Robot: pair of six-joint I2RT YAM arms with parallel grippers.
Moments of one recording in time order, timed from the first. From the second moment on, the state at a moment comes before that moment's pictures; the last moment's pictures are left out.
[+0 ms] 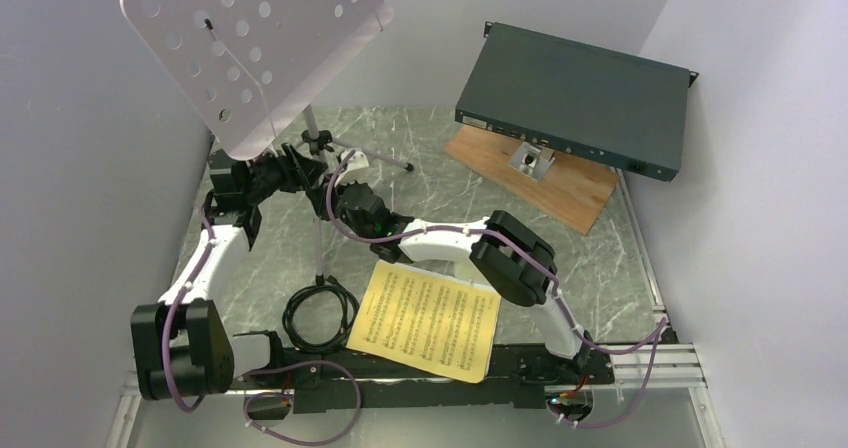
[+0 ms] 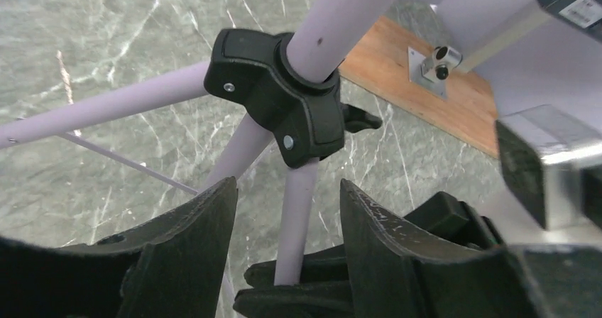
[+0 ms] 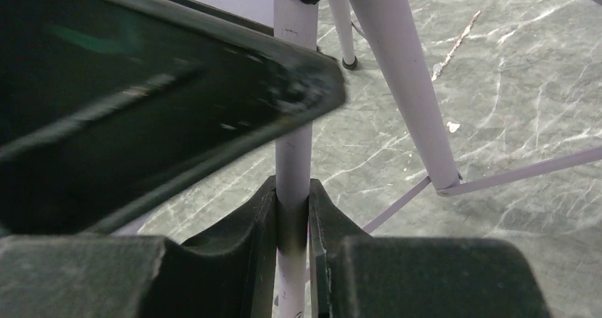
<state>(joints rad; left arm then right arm) 0.09 1.19 0.77 0.23 0.62 -0.33 1.07 2.14 1.47 0.59 0.30 0.55</state>
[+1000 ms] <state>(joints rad) 0.02 1.27 0.73 0.34 0.71 -0.07 0.69 1.97 1.49 0.28 -0.30 -0.26</state>
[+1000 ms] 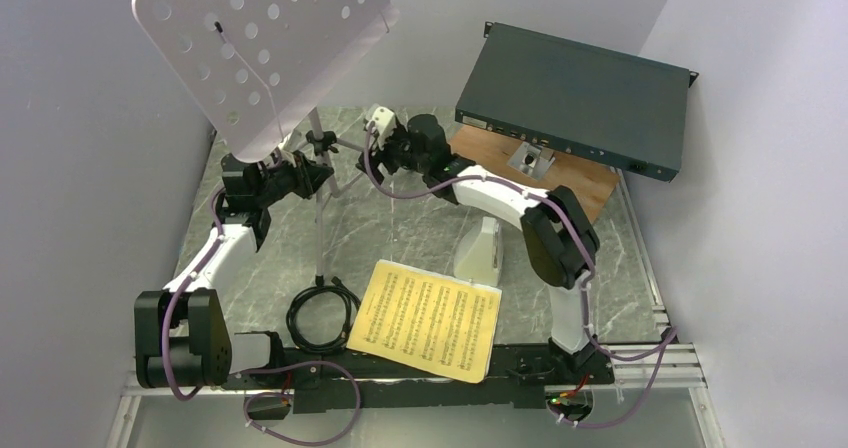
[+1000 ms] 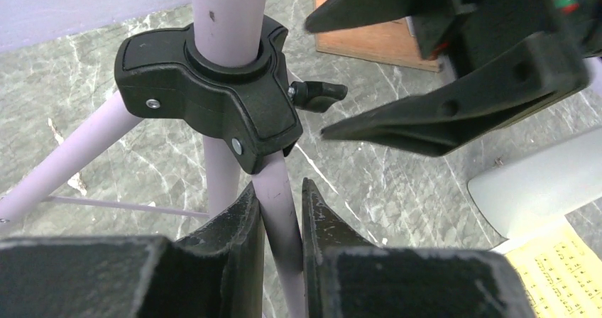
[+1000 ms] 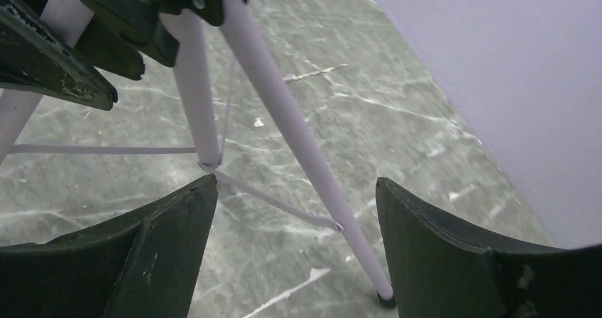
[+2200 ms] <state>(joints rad) 0.04 1.44 0.88 0.22 1.07 0.11 0.75 1.87 1.16 0.50 -0.07 -0.40</state>
